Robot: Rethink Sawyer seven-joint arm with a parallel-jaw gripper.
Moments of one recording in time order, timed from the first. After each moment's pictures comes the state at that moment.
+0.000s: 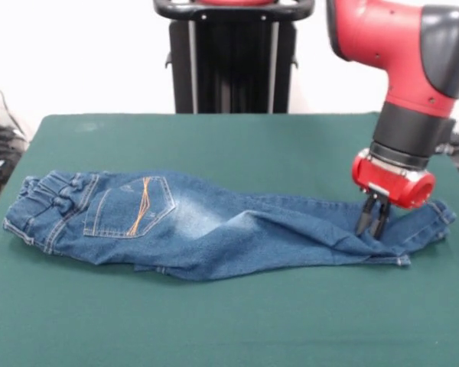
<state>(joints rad) 0.33 -0.36 -0.10 1.82 1.06 -0.24 1.93</state>
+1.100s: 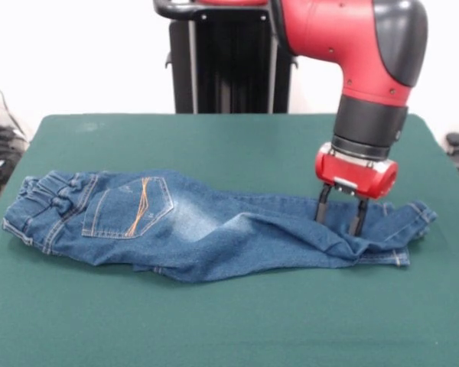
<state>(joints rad) 0.16 -0.40 -0.06 1.87 0.68 -0.24 1.93</state>
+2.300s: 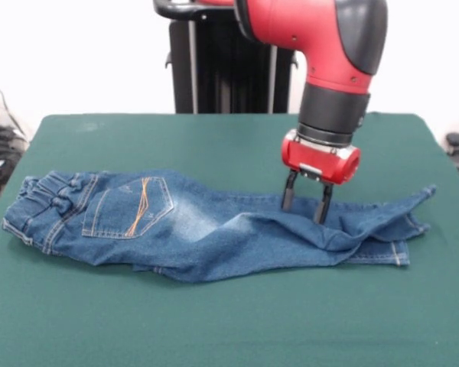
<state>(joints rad) 0.06 -0.44 -0.06 1.94 0.53 -0.24 1.93</state>
